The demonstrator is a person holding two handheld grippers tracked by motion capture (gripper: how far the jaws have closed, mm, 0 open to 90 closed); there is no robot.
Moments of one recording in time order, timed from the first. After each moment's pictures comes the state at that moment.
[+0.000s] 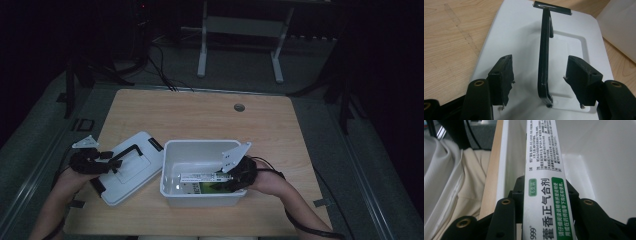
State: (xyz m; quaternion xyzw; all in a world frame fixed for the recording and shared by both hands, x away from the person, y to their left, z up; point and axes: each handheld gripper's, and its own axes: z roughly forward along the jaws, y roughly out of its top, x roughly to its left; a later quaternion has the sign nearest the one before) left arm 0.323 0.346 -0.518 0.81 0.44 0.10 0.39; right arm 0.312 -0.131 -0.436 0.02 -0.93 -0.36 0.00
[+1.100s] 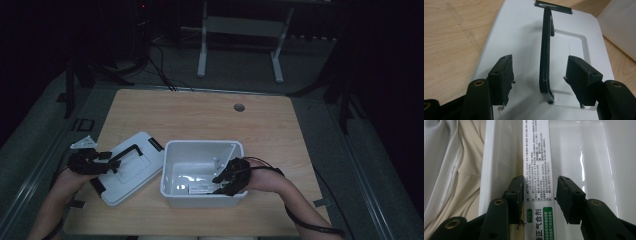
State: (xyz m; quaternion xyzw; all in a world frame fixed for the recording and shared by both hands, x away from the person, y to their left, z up) left arm 0.321 0.350 -0.517 0.80 0.44 0.11 0.39; right arm 0.318 -0.117 -0.449 0.02 -0.97 -0.25 0.04
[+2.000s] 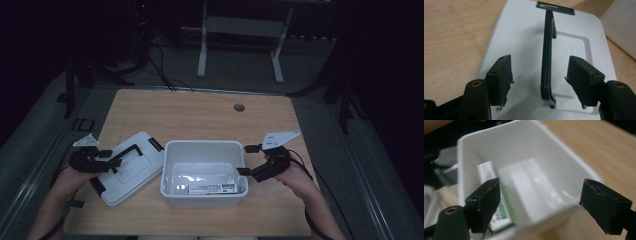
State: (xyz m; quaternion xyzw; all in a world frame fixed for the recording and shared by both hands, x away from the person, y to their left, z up) left arm 0.326 0.346 -0.513 0.81 0.44 0.11 0.38; right arm 0.334 -0.223 -0.422 -0.18 -0.87 -0.46 -0.05
